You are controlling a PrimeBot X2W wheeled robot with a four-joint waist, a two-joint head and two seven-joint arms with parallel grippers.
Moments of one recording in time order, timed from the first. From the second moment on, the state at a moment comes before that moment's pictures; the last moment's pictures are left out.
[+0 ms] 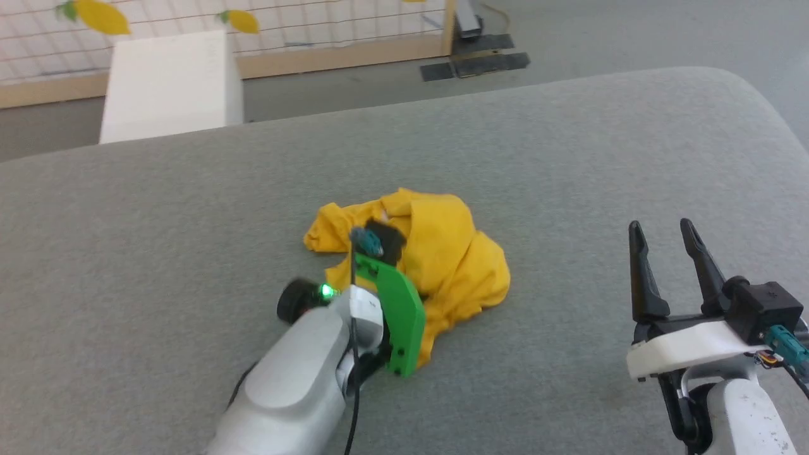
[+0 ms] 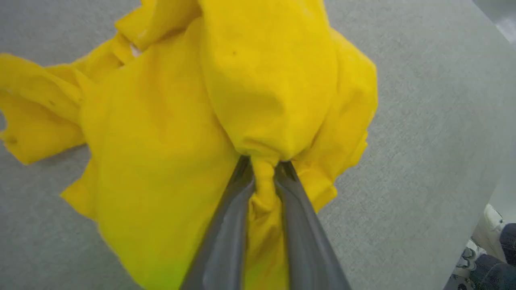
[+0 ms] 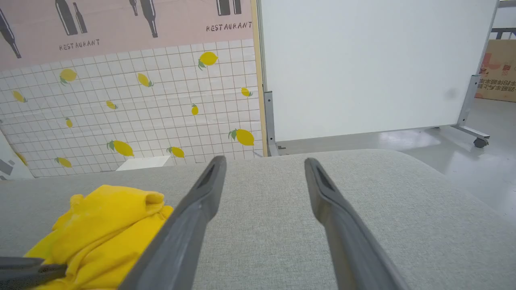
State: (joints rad) left arm -0.59 0.07 -0.62 0.60 -0.54 -0.10 0.38; right arm -0.15 -0.05 -0.06 0.16 0.13 0.13 -0.24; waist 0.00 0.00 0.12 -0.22
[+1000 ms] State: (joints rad) left arm -0.36 0.16 -0.23 0.25 -0.43 0.04 -0.26; right arm -0.10 -0.05 -0.06 0.11 0.11 0.13 -0.20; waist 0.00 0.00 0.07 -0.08
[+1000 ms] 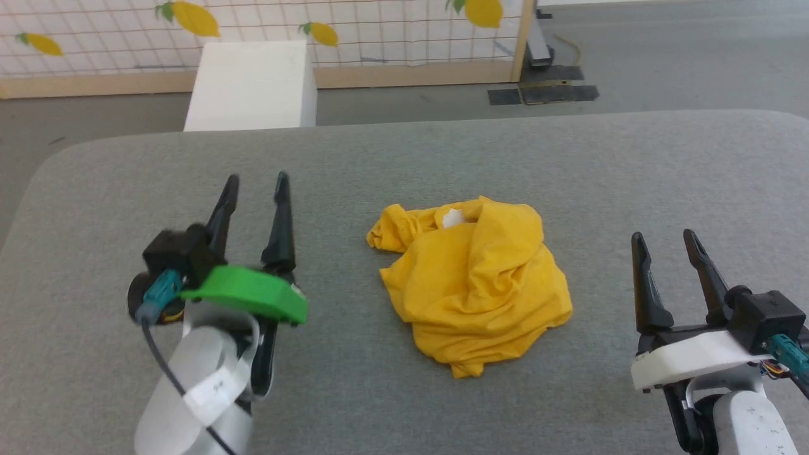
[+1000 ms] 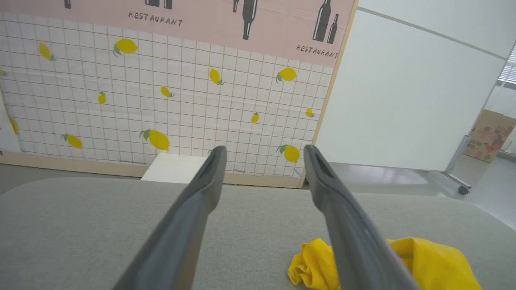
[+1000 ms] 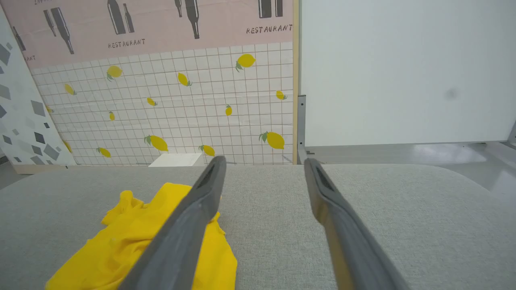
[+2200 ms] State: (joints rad) left arm -0.17 0.06 -0.08 0.12 -0.20 -0.06 -0.26; right arm -0.50 -0.05 0.08 0.44 0.05 0.13 0.65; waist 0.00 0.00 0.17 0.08
